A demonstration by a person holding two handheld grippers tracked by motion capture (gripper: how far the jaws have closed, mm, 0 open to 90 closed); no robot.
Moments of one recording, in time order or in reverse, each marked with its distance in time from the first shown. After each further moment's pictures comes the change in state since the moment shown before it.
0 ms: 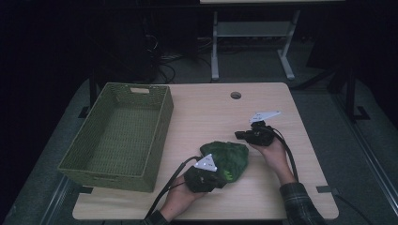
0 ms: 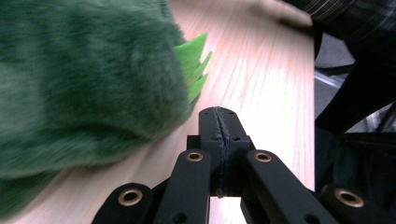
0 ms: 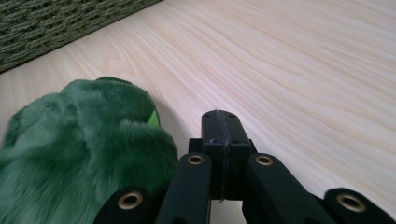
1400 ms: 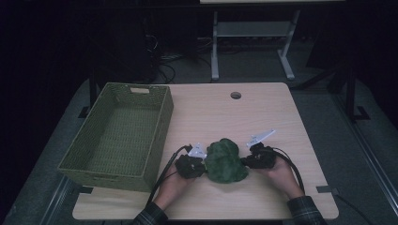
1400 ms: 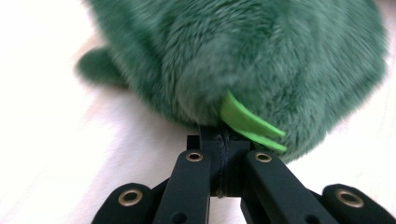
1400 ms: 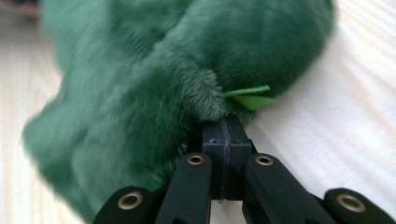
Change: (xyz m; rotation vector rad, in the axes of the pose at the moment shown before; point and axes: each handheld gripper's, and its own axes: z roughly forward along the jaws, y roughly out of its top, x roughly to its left) left arm 0.053 -0.012 -0.016 0.060 0.233 -0.027; right arm 0.042 -0.044 -0.010 0.217 0.141 -0.052
